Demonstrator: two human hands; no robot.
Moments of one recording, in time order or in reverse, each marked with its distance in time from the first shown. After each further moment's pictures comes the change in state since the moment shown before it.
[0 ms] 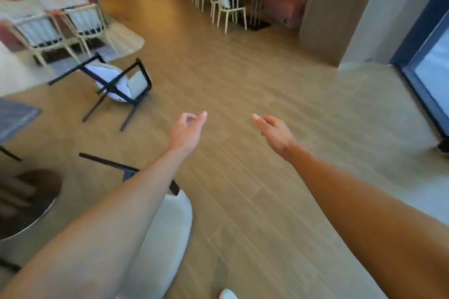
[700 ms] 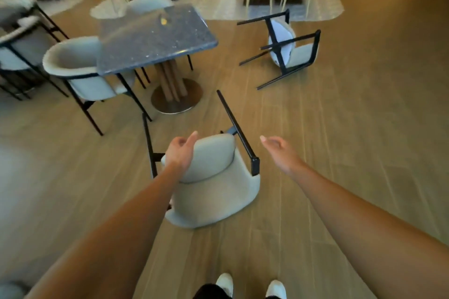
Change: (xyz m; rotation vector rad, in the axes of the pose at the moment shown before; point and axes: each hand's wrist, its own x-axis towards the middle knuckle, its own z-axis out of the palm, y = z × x) left_hand -0.095 -0.148 -0.133 -0.112 0.760 -0.693; right_hand 0.097 -0.026 0.234 -0.194 -0.901 -0.128
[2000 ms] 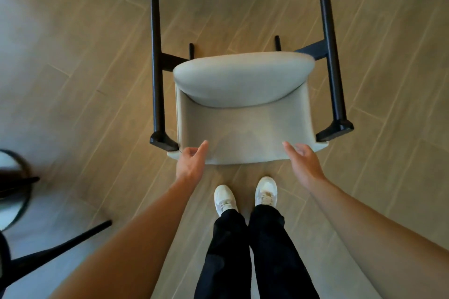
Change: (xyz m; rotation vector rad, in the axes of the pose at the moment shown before) left_hand 0.193 -0.370 0.110 -0.095 0.039 -0.684; right_hand 0.257 0.246 0.258 -0.189 -0.144 0.441
